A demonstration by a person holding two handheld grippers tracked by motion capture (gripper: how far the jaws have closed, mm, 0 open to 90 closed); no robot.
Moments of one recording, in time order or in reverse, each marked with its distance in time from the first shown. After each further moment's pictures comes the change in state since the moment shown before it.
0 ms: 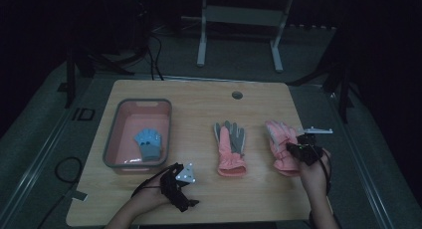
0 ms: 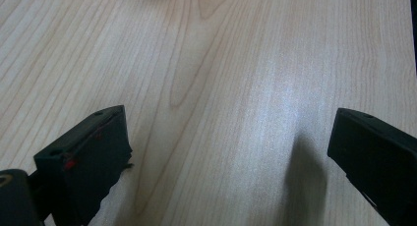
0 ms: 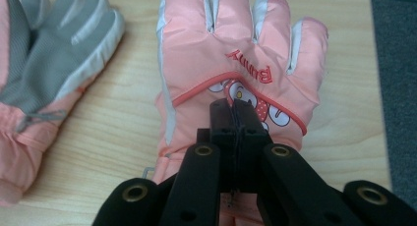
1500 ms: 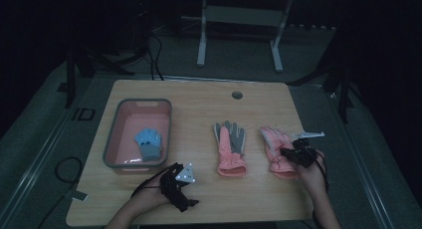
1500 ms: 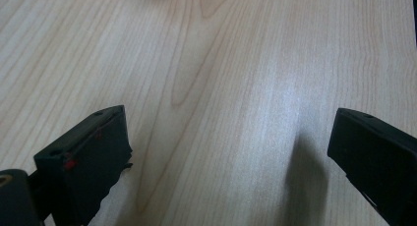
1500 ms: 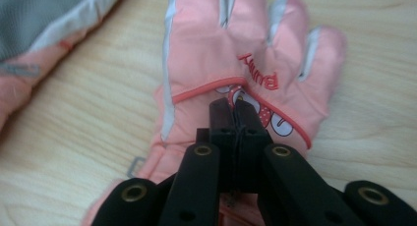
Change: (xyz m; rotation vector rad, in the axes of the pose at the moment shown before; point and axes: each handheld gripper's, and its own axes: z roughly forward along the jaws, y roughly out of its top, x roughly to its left) left arm 0.000 0.000 -0.001 0.000 0.007 0.001; right arm -0.017 -0.014 0.035 0.025 0.117 -0.104
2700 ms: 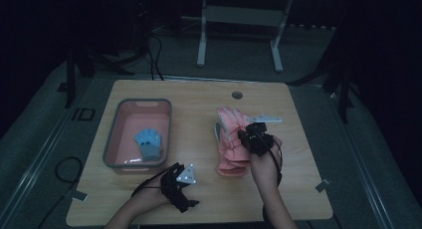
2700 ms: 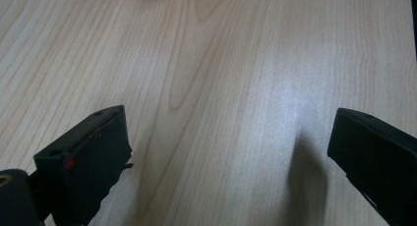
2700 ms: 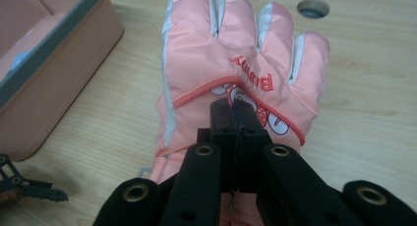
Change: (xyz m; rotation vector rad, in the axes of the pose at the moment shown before) left arm -0.003 0.003 -0.001 0.007 0.007 0.030; right arm 0.167 0.081 -0.028 -0.141 0.008 0.002
